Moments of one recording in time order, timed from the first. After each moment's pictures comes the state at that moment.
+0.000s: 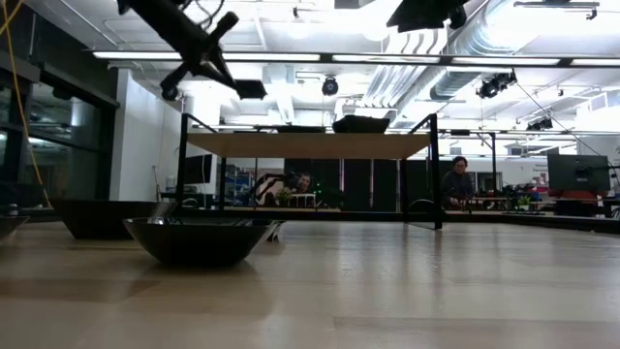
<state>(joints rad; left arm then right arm) 0.61 1.10 1.04 -0.46 -0.02 -0.90 -0.24 1.05 1.00 -0.12 0.51 -0.08</state>
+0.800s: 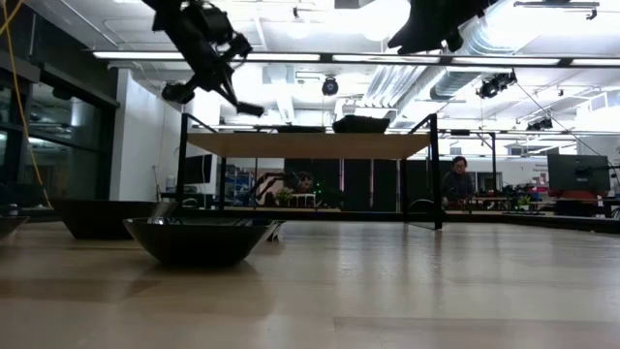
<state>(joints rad) 0.86 1.48 1.46 -0.98 0.45 -0.70 -0.38 1.05 1.00 -0.24 0.28 0.00</state>
